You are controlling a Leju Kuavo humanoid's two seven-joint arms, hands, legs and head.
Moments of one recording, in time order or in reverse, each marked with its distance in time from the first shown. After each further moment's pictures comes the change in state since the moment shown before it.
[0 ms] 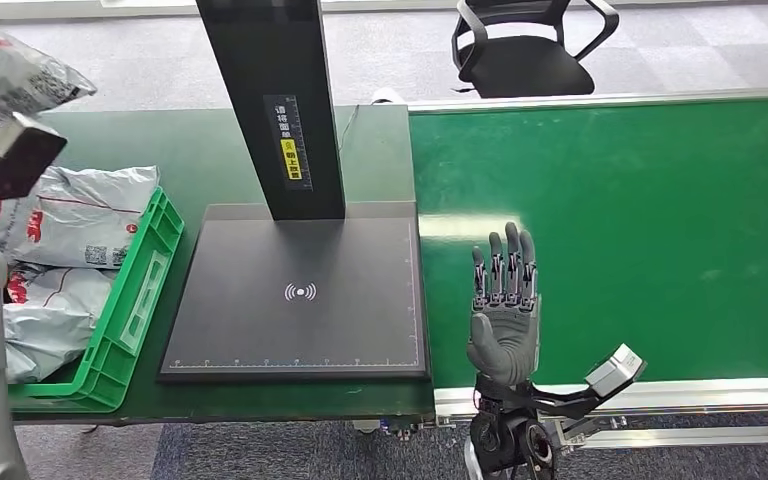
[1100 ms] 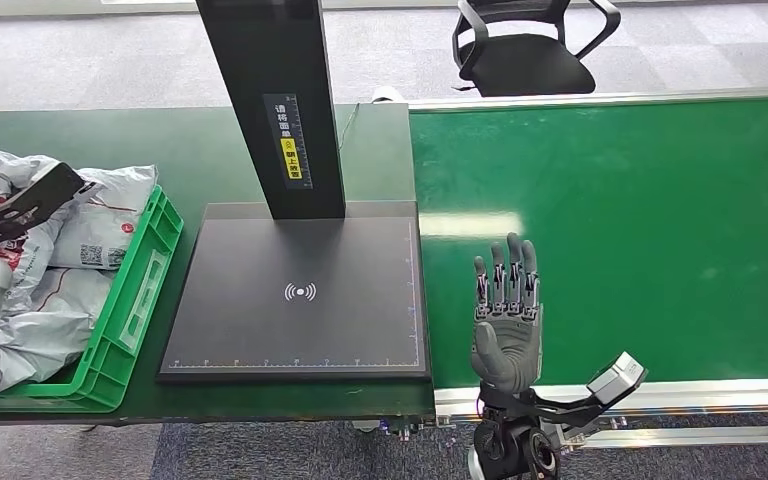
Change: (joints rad) left arm -0.148 0.079 0.077 0.687 -0.147 -0.153 0.110; right arm 0.022 0.000 -0.025 0.010 -0.008 0.025 0.003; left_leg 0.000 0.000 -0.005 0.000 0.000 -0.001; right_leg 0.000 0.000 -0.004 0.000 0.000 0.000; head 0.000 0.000
